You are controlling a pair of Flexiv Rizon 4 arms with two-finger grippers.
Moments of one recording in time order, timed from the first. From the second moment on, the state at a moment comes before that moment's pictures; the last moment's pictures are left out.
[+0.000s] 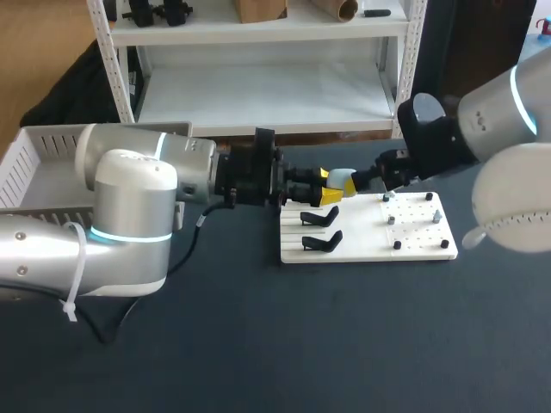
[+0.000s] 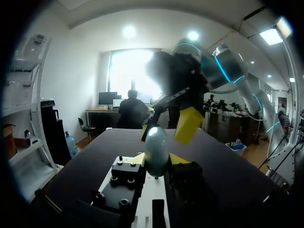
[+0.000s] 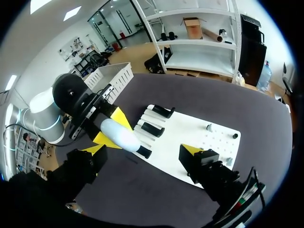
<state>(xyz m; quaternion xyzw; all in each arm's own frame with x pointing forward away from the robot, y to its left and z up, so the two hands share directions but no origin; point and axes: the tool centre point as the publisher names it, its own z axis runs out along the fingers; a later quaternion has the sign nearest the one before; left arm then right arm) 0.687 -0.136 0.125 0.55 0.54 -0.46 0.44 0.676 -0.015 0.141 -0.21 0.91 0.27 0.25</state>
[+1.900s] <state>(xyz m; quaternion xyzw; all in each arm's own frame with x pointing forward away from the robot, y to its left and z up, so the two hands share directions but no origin) 0.680 -0.111 0.124 0.54 0.52 -0.45 0.48 0.687 -0.152 0.106 -0.26 0.94 0.06 0.20</state>
